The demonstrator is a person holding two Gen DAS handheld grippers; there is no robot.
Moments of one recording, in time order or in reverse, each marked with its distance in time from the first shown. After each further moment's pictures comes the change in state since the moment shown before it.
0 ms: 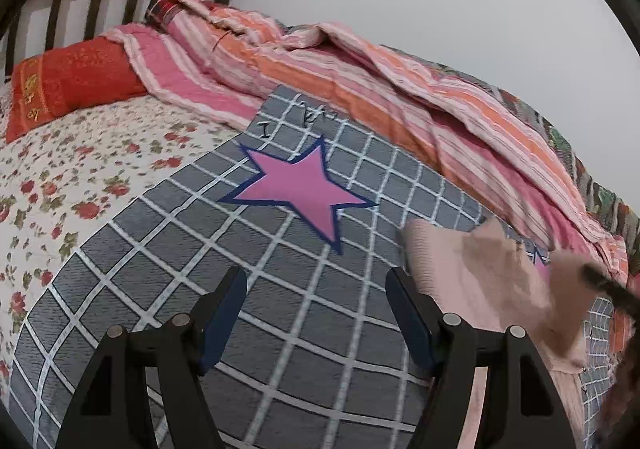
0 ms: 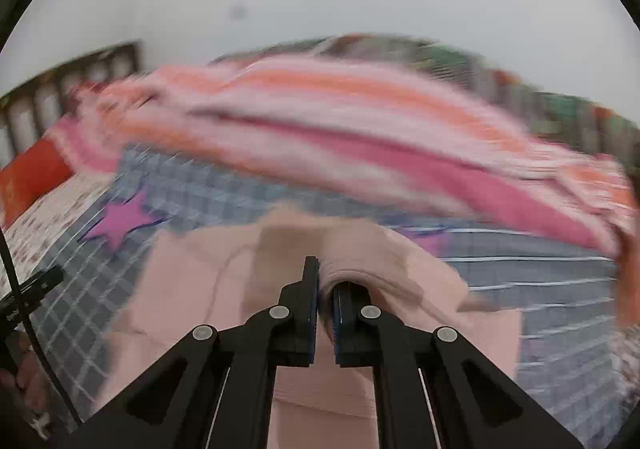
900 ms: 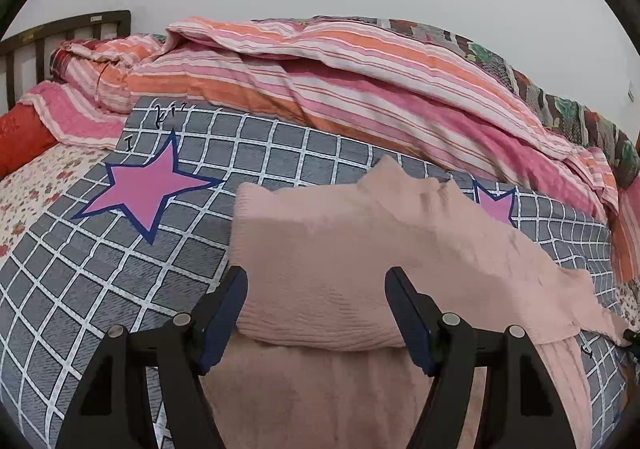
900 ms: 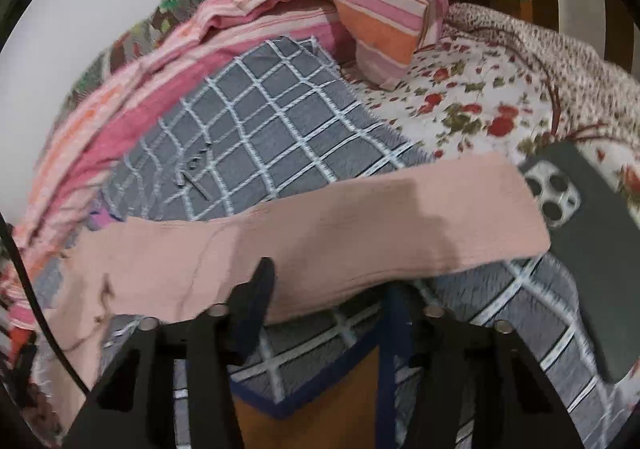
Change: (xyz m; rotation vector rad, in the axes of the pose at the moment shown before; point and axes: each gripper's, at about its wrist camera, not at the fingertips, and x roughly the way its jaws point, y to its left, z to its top) left arm 0.023 -0.161 -0.043 0.261 0.029 -0.071; right arm -0.094 -0.399 -0.241 0.766 0.118 -0.254
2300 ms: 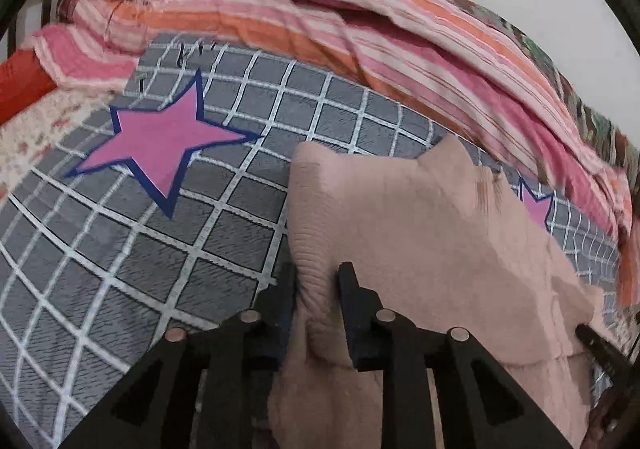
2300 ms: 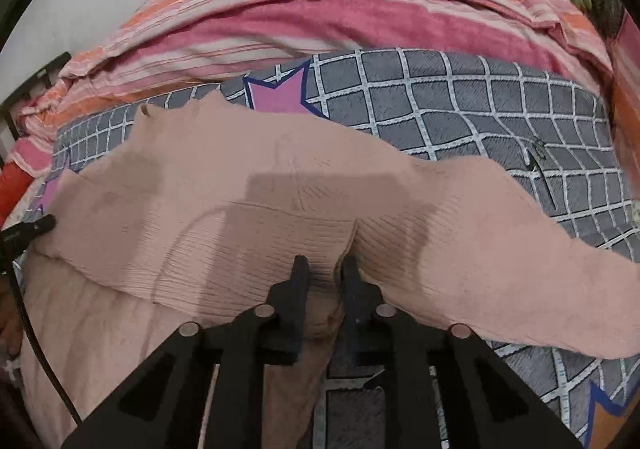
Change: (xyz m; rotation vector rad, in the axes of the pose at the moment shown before) left arm 0.042 0.046 0.004 -0.084 0.151 0.009; right arm 0.051 0.274 -0.084 -0.524 0.041 0.142
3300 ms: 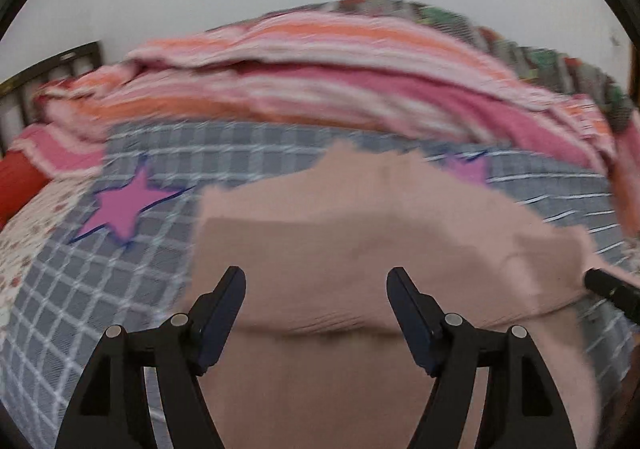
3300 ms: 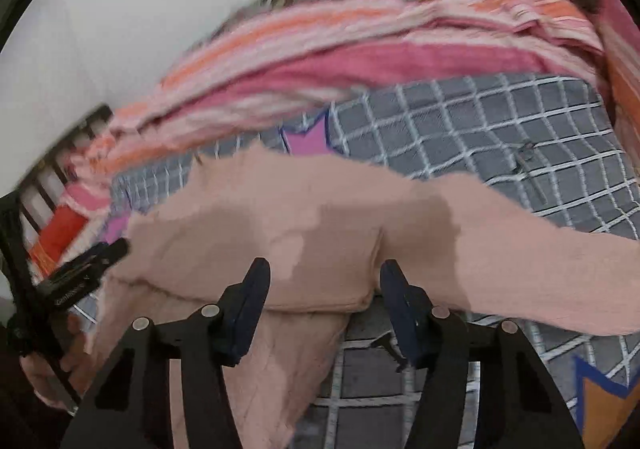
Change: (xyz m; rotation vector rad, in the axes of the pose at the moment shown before) left arm -0.044 -0.094 -0.030 0.232 -0.105 0.066; right arm -0.052 -0.024 -0.002 0.090 -0.070 0.183
